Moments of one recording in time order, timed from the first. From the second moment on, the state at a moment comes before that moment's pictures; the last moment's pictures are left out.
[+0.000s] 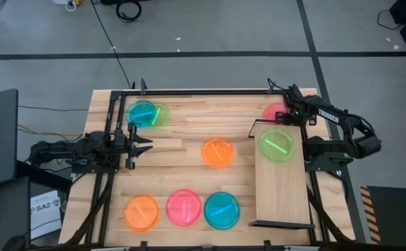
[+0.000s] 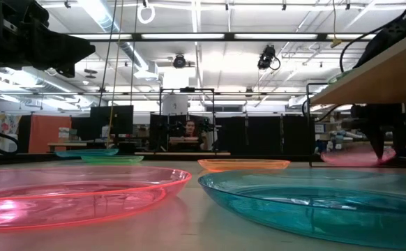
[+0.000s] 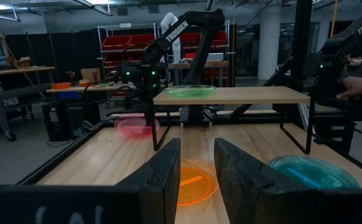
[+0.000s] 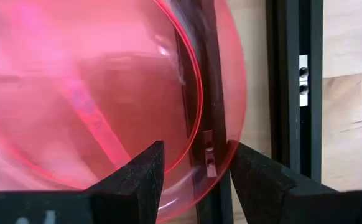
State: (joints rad) left arm 0.01 0.01 0.01 0.13 -0.07 0.04; right arm -1.23 1.14 0.51 -0.78 0.13 0.47
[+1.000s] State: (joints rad) left arm 0.01 0.01 0.01 0.13 -0.07 0.04; right arm -1.23 1.14 0.52 -0.77 0.10 0.42
